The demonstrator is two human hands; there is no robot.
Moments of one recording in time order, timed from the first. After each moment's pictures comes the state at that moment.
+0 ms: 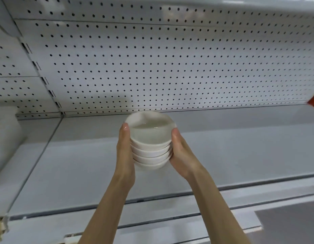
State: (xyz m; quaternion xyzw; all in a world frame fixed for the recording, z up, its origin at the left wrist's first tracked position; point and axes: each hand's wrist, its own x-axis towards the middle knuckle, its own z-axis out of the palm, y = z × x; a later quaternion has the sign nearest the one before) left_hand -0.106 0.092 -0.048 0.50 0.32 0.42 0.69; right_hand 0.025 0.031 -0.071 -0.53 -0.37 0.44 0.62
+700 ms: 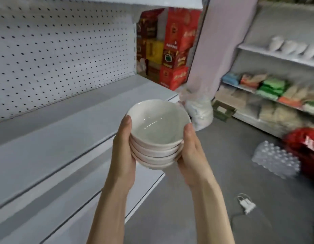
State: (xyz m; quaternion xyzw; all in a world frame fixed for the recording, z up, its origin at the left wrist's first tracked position) left_hand 0.105 -0.294 0.007 0.54 0.05 0.16 0.83; right_hand 0.149 -0.420 -0.016 -0.61 -0.14 0.06 0.78
